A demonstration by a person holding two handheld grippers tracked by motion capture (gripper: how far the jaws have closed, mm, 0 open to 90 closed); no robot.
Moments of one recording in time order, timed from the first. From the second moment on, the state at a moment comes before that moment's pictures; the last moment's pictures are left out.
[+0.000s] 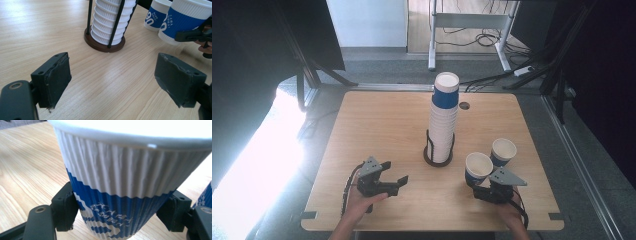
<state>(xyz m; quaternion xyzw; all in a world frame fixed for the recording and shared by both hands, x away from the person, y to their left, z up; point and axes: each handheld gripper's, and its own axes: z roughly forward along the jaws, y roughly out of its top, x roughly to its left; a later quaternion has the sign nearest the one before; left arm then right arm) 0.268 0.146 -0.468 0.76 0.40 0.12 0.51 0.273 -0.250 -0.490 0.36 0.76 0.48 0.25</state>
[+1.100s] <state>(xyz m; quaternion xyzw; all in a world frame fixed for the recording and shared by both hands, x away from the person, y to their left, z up) 0.269 0.144 -0.474 0.77 0.39 0.11 0.50 0.299 -0.250 -0.515 0.41 0.79 0.39 0.23</state>
